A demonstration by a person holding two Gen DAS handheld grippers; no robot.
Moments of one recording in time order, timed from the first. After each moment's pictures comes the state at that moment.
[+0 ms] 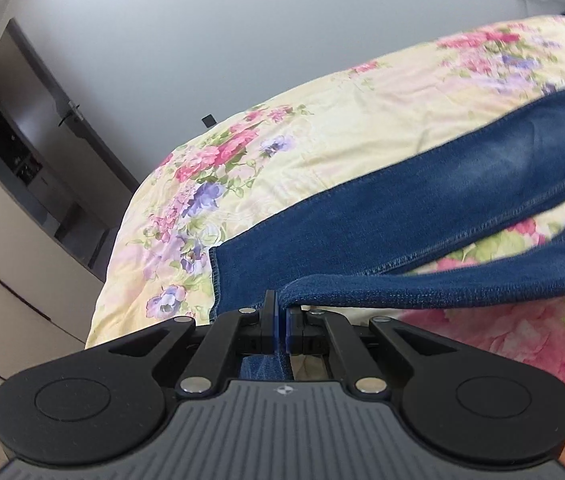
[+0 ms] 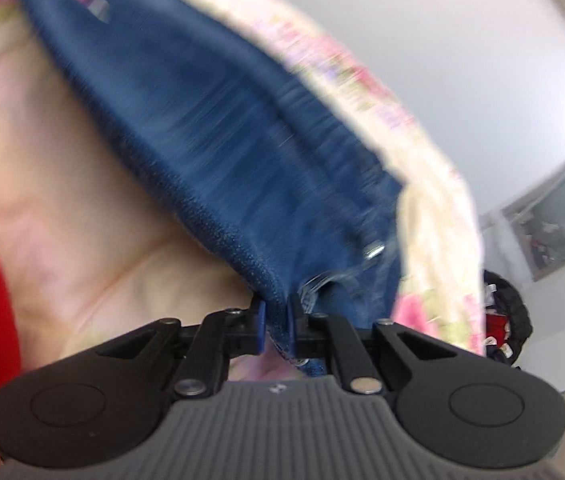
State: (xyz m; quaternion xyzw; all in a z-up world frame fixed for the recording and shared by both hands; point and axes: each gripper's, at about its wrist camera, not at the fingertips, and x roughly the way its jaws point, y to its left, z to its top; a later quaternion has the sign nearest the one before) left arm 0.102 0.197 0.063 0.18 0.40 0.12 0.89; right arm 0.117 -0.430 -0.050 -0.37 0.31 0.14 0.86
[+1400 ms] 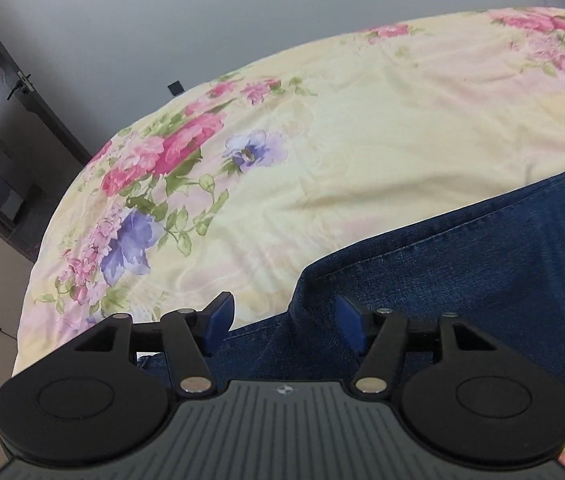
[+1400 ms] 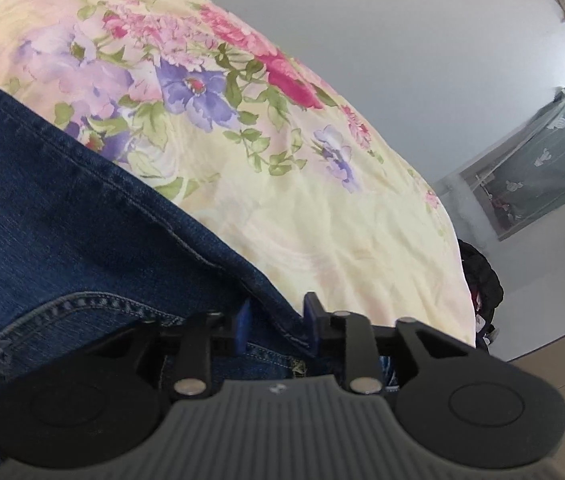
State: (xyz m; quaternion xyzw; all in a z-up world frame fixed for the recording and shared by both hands) left arm 0.360 0.261 -0.025 0.16 0.45 0.09 0.87; right arm 0.480 -0.313 -0.091 -0.32 0.36 0.01 0.87
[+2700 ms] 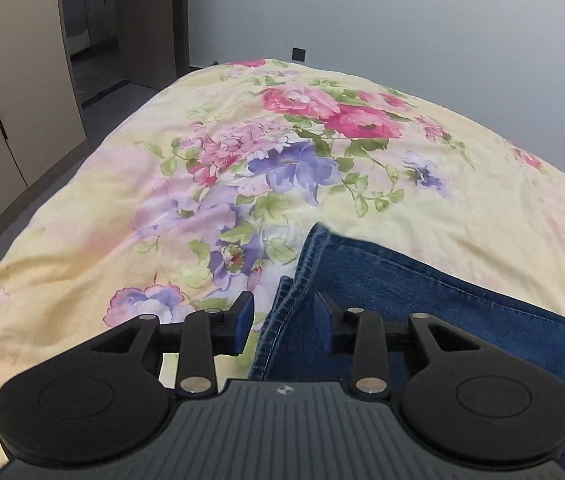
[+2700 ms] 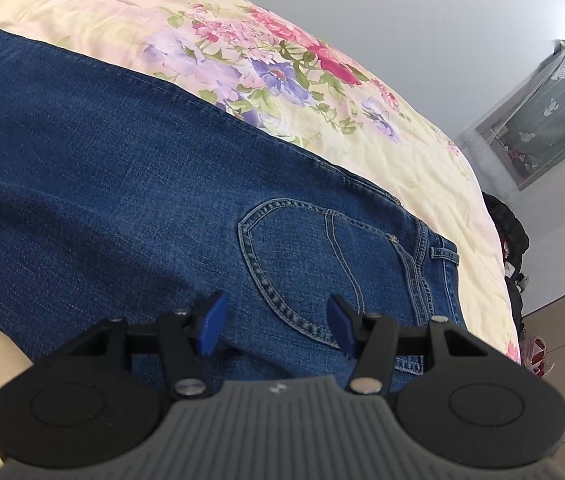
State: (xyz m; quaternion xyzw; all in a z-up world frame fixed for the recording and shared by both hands) left arm 0.285 0.437 -0.014 -0.14 0.41 0.20 0.88; right arm 0.352 -0.258 -0.085 -0.27 0.42 0.01 0.86
